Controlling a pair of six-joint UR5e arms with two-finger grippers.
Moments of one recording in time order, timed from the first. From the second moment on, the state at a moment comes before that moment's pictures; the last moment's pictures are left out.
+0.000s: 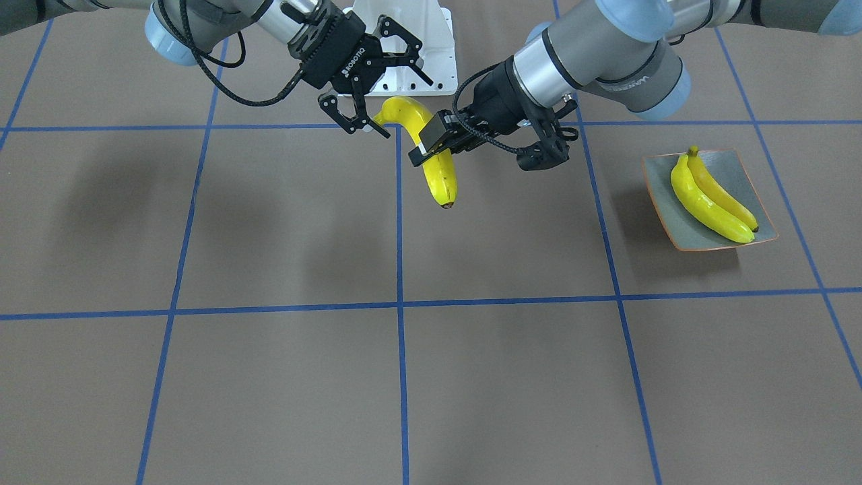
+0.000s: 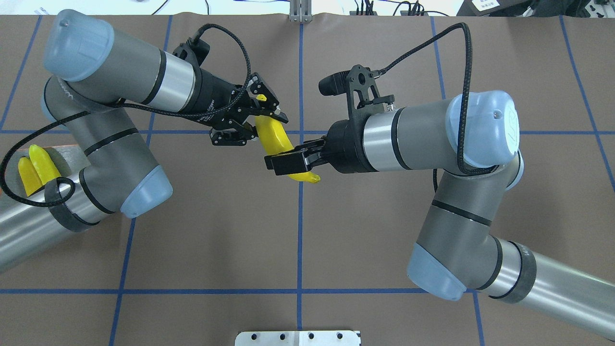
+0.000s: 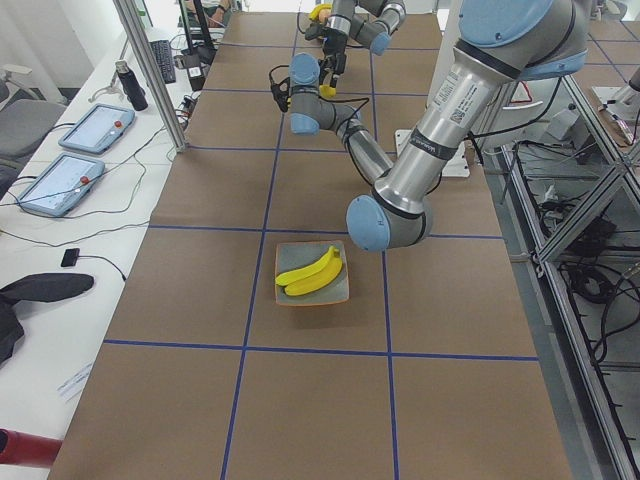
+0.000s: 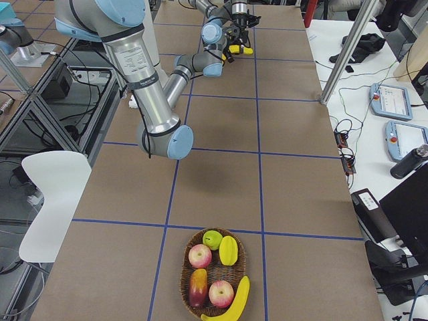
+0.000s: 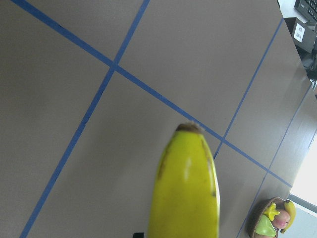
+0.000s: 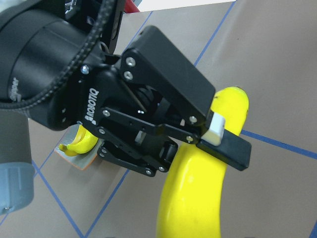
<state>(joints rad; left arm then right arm) -0.75 -2.17 -1.71 -2.37 -2.24 -2.00 0.56 -1.03 1.92 -0.87 1.90 1.00</state>
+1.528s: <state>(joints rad) -1.18 -1.79 -1.36 -2.40 -2.86 -1.29 0.58 -1.19 1.95 -0.86 1.81 1.09</state>
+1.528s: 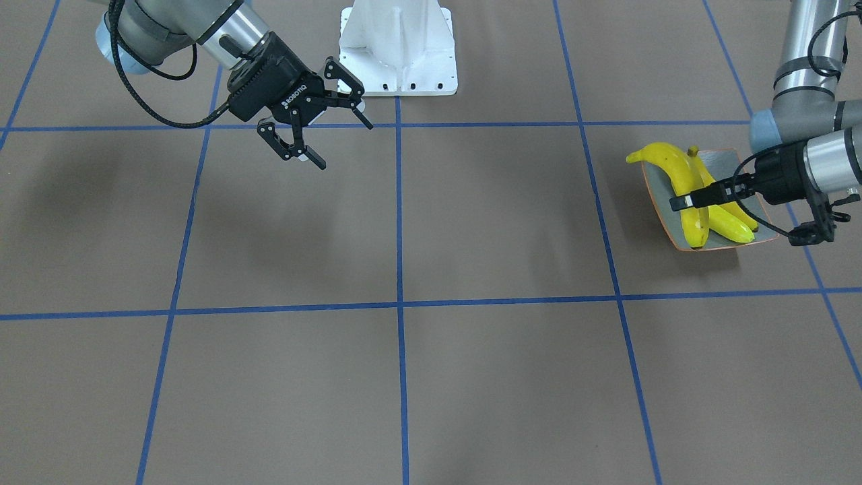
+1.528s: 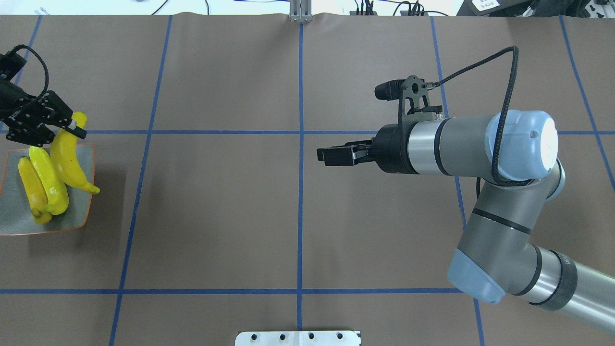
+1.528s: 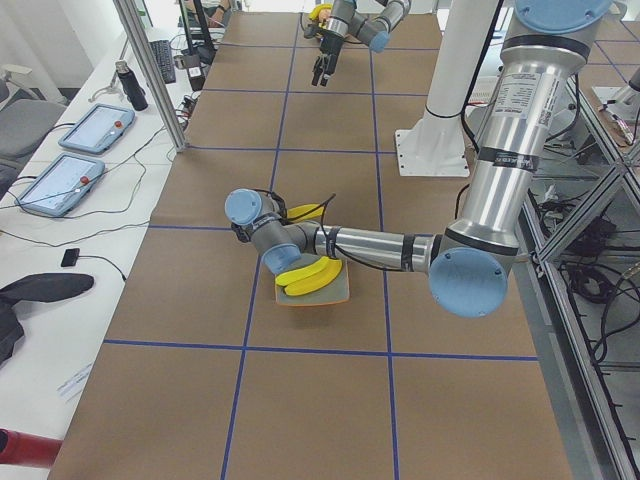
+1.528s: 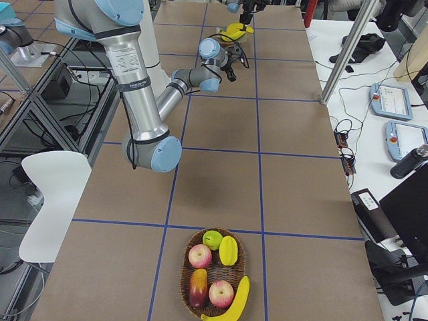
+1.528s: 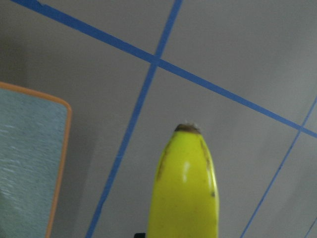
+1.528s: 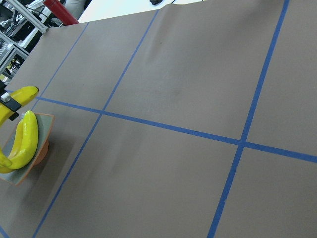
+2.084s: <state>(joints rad) -1.19 -1.79 -1.27 -2.40 -2.86 -1.22 0.58 -1.19 1.95 -0.87 1.80 1.10</state>
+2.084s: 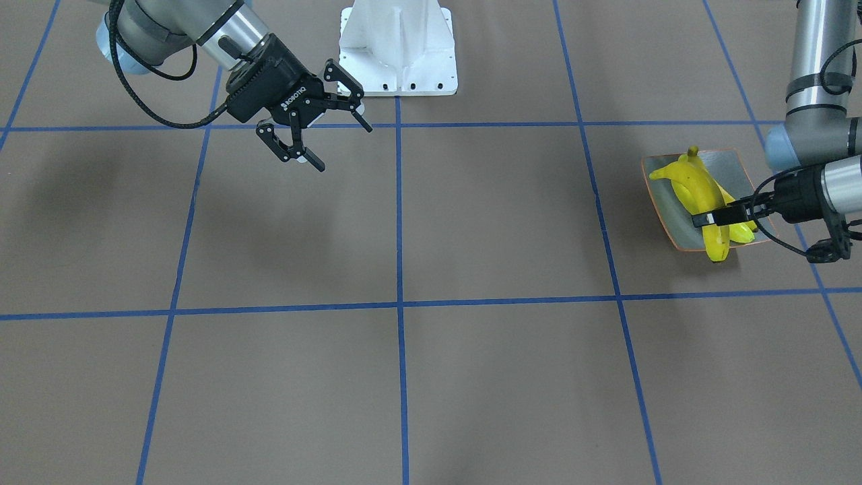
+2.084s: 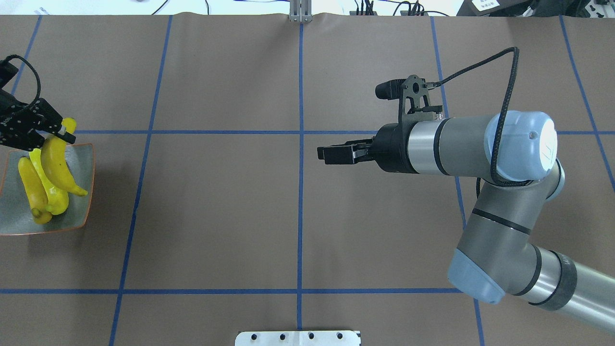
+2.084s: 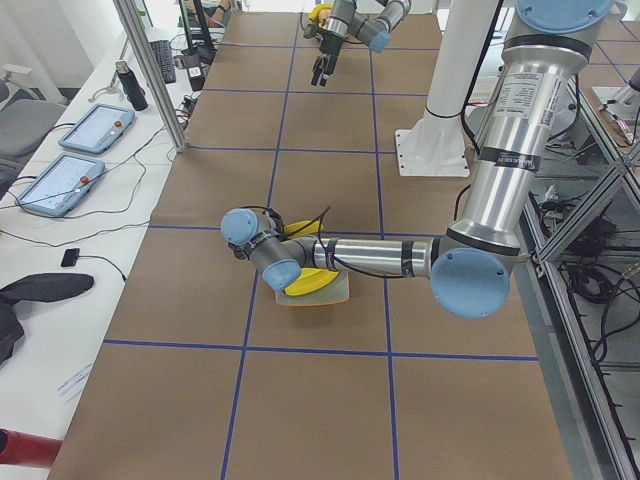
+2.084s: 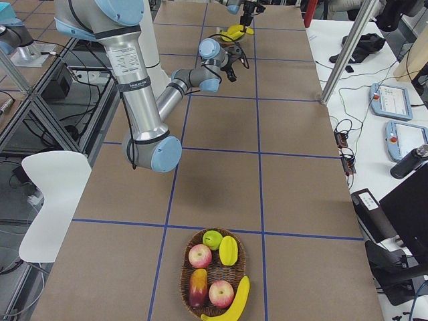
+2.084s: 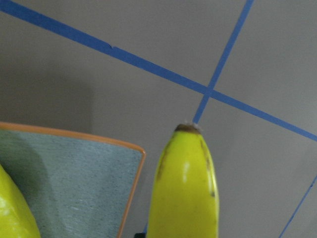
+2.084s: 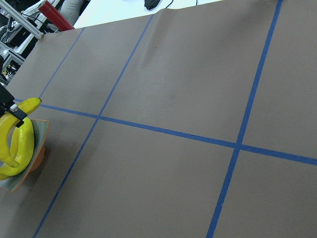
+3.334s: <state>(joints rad) -1.19 -1.74 -1.24 -2.51 -2.86 -1.22 0.58 -1.19 1.96 -0.87 1.80 1.10</state>
